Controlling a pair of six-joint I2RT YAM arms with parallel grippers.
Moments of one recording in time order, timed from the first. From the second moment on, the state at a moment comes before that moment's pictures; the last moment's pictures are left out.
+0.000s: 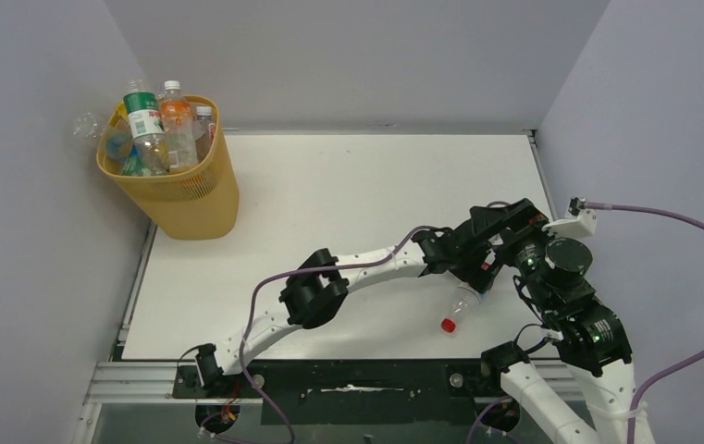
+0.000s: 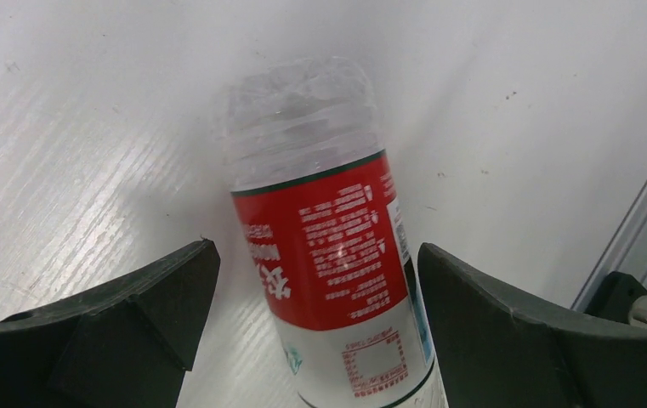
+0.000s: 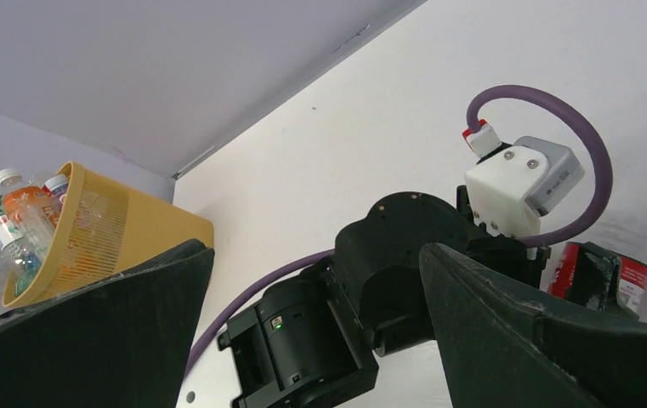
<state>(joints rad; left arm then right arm) -1.17 2.54 2.26 -0.45 0.07 -0.41 0.36 0.56 1.01 -0.69 0.17 0.77</state>
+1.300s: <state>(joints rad) -0.96 2.12 1.54 -0.31 -0.10 -0.41 0.36 0.55 0.96 -0.67 0.11 0.77</state>
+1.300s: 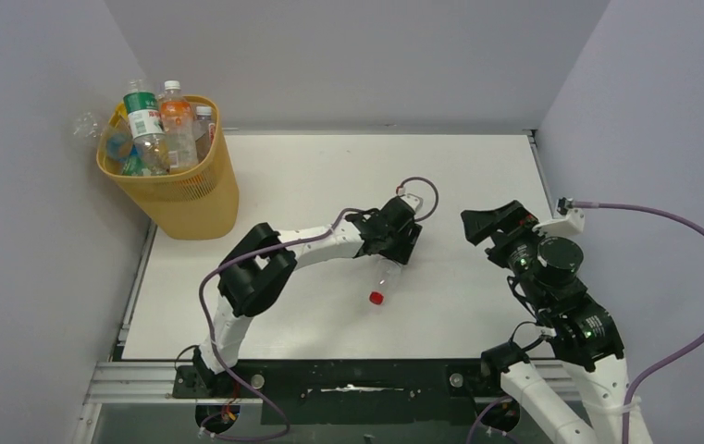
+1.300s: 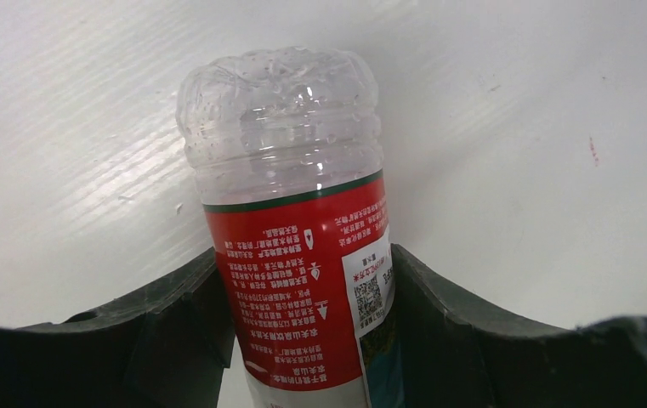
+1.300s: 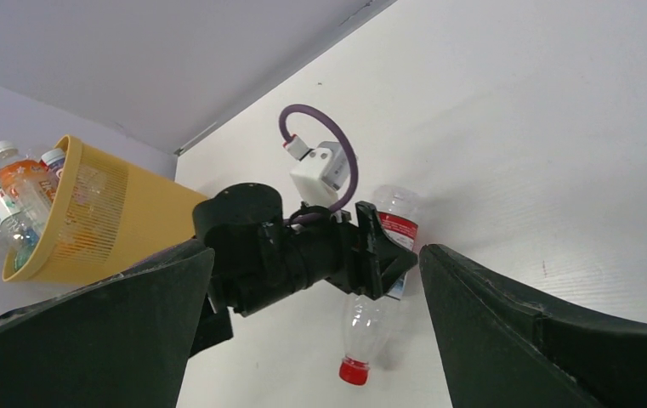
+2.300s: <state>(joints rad) -0.68 1.78 1.62 -0.41 -0.14 -0.32 0.36 0.59 0.81 -0.58 0.02 0.78</state>
